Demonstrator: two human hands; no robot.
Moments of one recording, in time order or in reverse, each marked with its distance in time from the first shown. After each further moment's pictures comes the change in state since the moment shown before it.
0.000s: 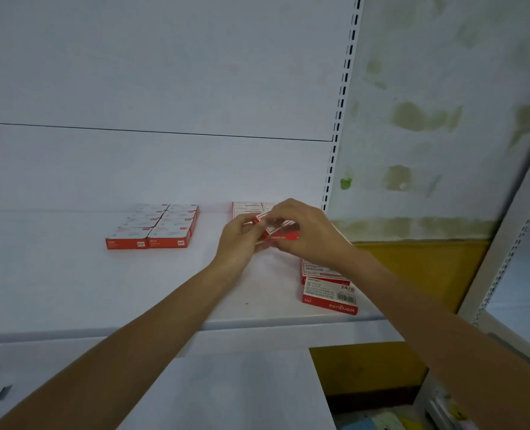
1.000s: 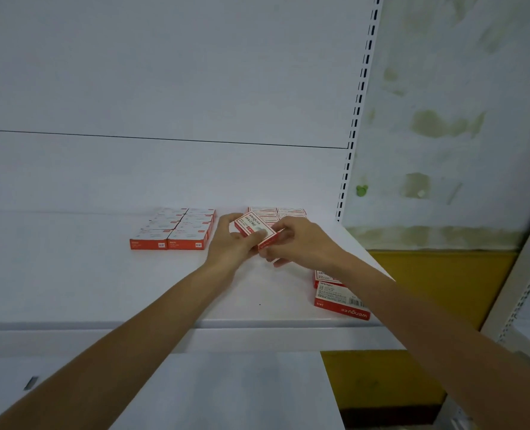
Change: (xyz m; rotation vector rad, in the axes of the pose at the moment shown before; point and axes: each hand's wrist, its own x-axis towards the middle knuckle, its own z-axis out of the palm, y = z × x) left_hand -0.011 0.011 -0.032 0.086 0.142 -0.051; right_hand 0.008 -0.032 0.014 0.451 -0.220 0.487
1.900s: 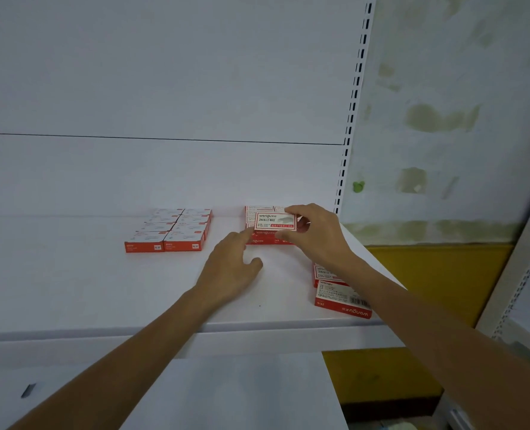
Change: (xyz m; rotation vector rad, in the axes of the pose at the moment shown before) left_hand -0.003 -0.020 -0.011 0.951 -0.108 0.361; right_hand 0.014 0.026 -0.011 -0.279 0.420 -0.173
